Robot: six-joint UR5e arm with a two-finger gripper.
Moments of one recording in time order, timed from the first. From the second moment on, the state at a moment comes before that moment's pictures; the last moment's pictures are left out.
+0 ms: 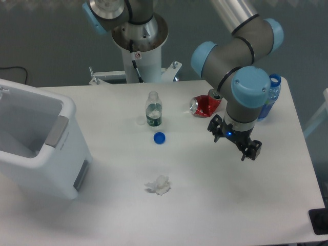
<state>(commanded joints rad) 2.64 -2.01 -1.51 -1.13 1.58 1.34</state>
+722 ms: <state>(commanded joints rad) 2.62 -1.96 -1.48 -1.12 1.63 1.28</state>
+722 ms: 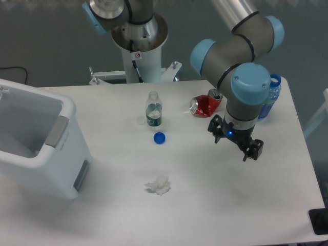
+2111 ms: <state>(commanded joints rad) 2.39 -1.61 -1.53 -1.15 1.39 0.45</state>
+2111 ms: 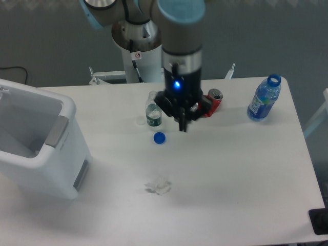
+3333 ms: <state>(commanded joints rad) 1.93 -1.49 -1.50 -0.98 1.22 0.24</state>
